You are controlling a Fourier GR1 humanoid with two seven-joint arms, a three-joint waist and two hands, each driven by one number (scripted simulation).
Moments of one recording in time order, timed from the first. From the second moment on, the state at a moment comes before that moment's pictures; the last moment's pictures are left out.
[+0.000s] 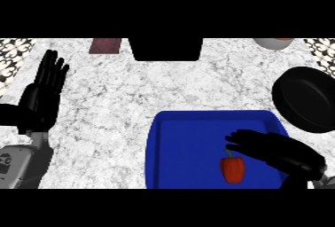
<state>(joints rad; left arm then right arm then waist) -0.26 0.34 -0.02 -1.52 0.29 0.22 0.00 -0.11 -0.71 0.43 -1.65 0.61 0.38 -0.48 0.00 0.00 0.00</state>
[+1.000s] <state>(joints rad) -0.26 0.26 0.03 -1.53 0.21 0.16 0.02 -0.12 -0.42 0.43 -1.42 0.95 0.27 -0.49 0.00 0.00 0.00</state>
